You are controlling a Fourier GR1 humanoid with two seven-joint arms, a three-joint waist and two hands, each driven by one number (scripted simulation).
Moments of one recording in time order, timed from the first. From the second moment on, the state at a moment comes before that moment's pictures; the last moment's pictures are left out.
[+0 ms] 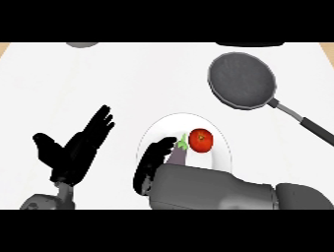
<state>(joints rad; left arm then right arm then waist) -0.06 0.20 -0.22 -1.54 0.32 0.04 0.18 -1.05 -0.02 1.33 -1.09 0.32 1.01 0.88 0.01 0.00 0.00</state>
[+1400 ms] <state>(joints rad) -0.06 0.18 -0.19 -1.54 0.31 0.04 0.19 -0.84 -0.01 0.89 -1.30 0.88 -0.06 1.07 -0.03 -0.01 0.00</state>
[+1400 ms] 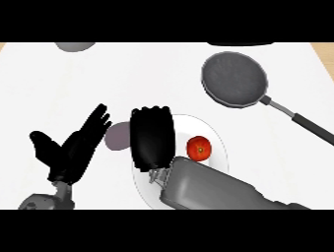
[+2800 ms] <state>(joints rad) -0.09 0.15 -0.19 -1.57 0.28 0.01 0.24 -0.73 -0.16 0.28 -0.97 0.95 -0.70 0.58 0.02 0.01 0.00</state>
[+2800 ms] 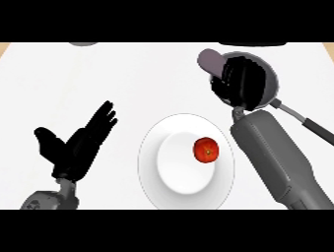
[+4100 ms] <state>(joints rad) -0.12 0.12 -0.20 -1.55 0.25 -0.02 0.22 -0.93 -0.31 -0.15 -0.26 0.57 -0.72 -0.03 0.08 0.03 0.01</state>
